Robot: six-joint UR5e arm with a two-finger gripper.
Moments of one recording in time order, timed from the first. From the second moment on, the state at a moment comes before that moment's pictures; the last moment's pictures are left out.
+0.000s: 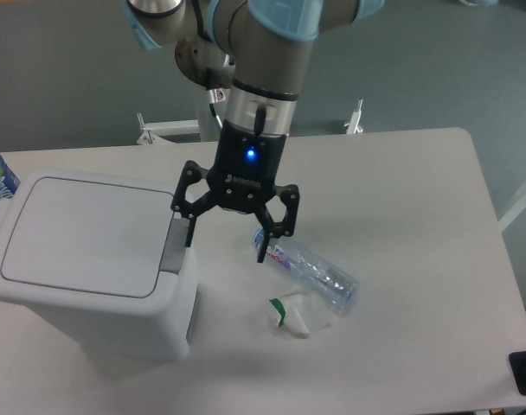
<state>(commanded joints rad) 2.42 -1.72 -1.63 -0.83 1.07 0.40</state>
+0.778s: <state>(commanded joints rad) 2.42 -1.74 -1.64 -0.83 1.10 0.40</state>
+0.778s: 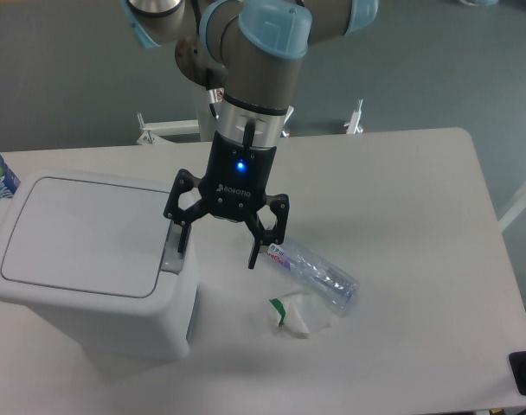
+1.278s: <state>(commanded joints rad) 2.42 -1.74 -1.60 -0.83 1.10 0.40</state>
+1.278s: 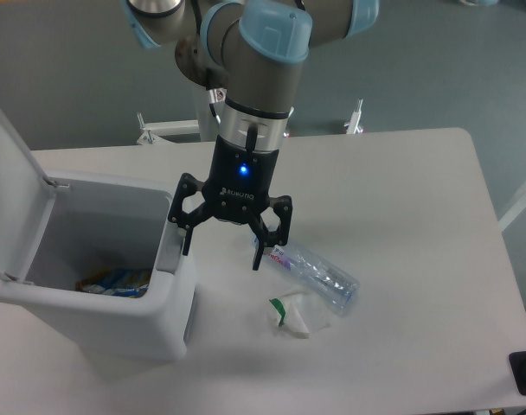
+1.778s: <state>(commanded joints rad) 2.53 -1.83 -1.59 -0.83 1.29 0.58</state>
